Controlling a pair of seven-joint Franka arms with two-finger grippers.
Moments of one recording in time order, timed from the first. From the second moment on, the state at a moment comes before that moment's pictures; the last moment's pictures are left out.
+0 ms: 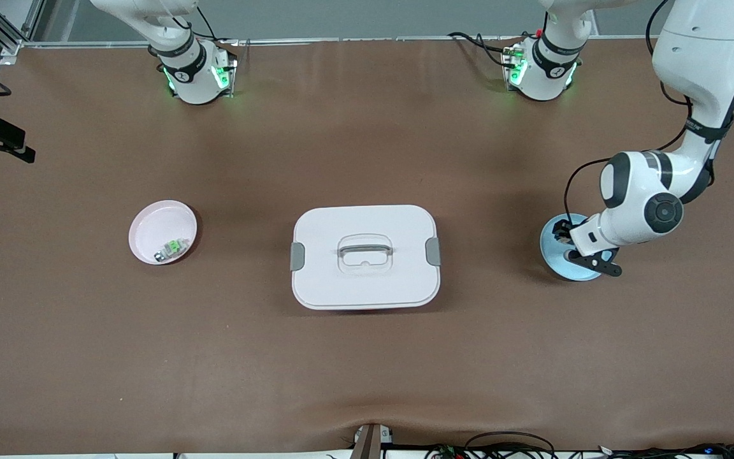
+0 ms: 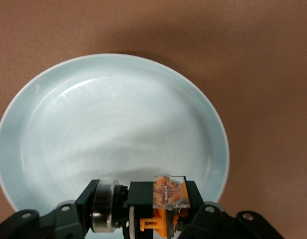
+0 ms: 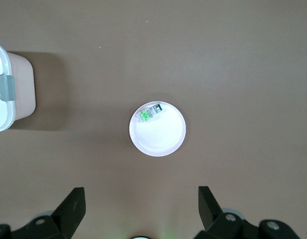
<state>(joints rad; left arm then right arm) 0.10 0.40 -0.11 -2.10 0.02 2.29 0.32 -0.06 0.06 -0.02 -1.38 0.04 1.39 -0.14</state>
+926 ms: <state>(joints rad) 0.09 0.31 -0.15 -1.62 -0.19 1.67 -0.14 -0.06 0.06 -0.02 -1.38 0.03 1.40 -0.14</state>
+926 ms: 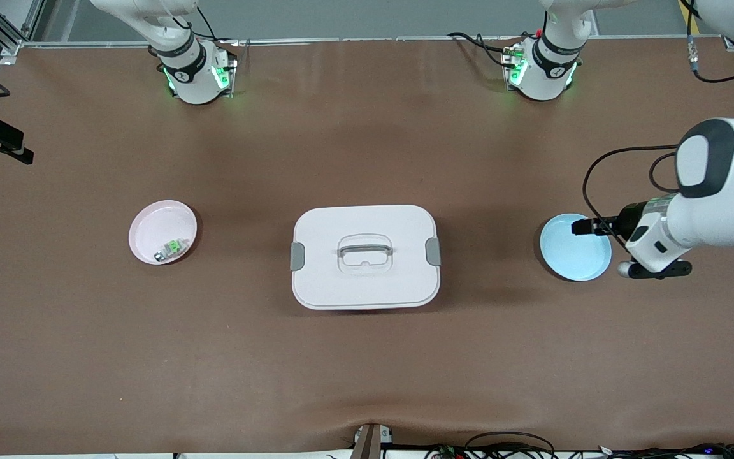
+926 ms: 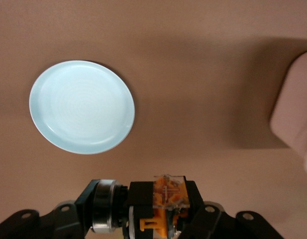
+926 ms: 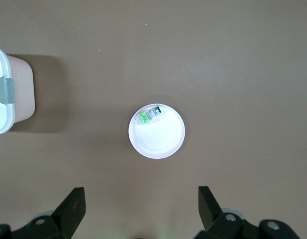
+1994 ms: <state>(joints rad) 0.07 0.31 -0.41 -1.43 -0.40 1.68 -1.27 -0.05 0.07 -0.02 -1.38 0.03 1.40 -0.14</state>
